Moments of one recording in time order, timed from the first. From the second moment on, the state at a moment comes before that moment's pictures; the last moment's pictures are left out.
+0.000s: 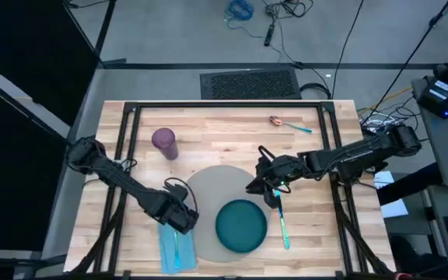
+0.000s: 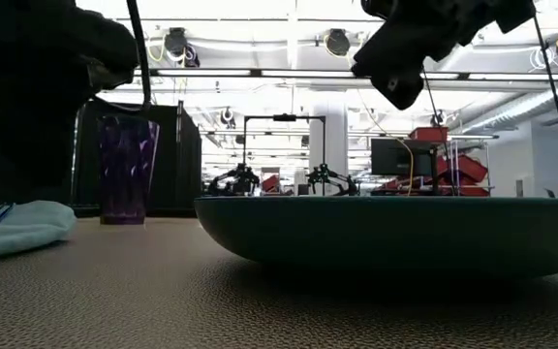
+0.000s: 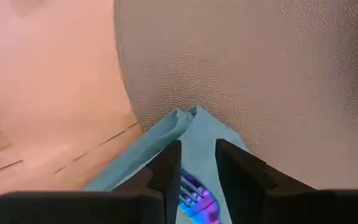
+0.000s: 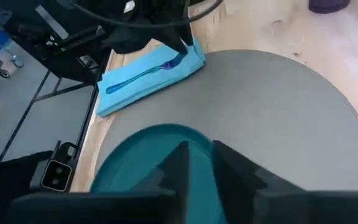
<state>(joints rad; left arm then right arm) -0.55 1.67 1.09 -0.92 -0.19 -1.58 0.17 1.31 0.76 0.04 -0.08 0.40</state>
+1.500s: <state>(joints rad) -0.45 1.68 1.14 -0.80 -0.46 -1.16 0.10 1.46 0.82 -0.26 -0.12 0.51</state>
